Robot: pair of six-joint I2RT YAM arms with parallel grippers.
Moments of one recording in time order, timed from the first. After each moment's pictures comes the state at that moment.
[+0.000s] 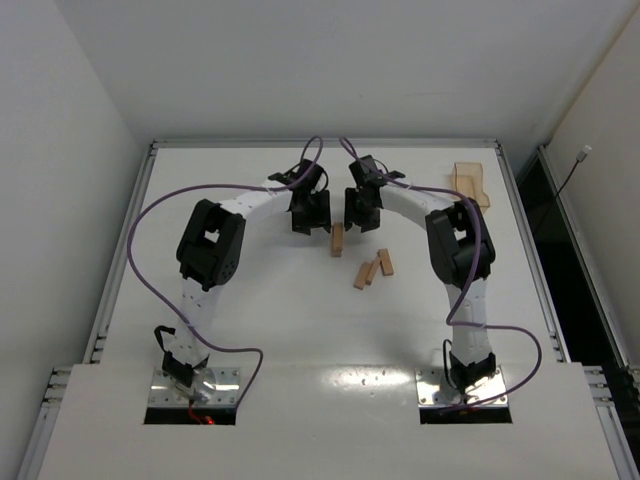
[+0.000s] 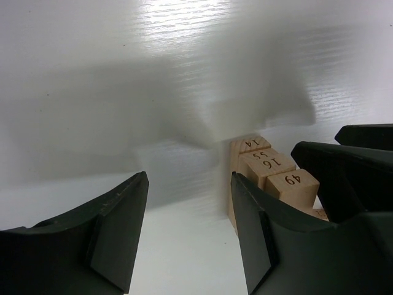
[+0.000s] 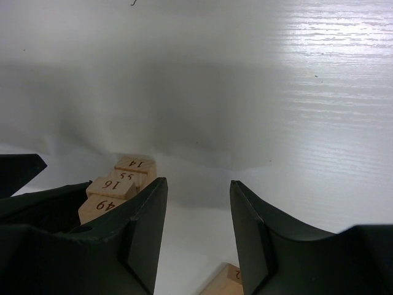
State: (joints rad) left arm -0.51 2.20 1.71 -0.59 0.08 -0.56; right arm 0.42 2.16 1.58 -0.55 0.00 0.45
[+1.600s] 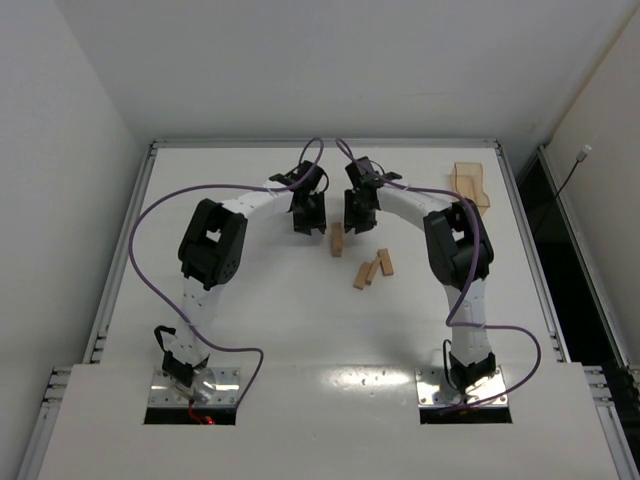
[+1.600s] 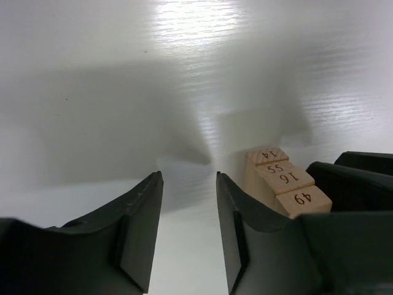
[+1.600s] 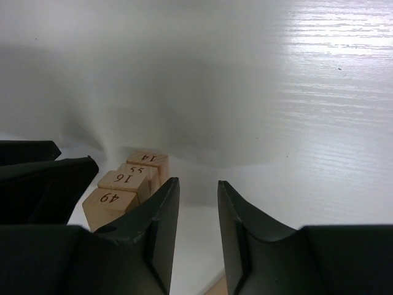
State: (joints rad) left arm -0.51 2.21 1.71 -0.59 0.04 -0.57; right arm 0.44 2.16 1.58 -0.55 -0.01 0.46
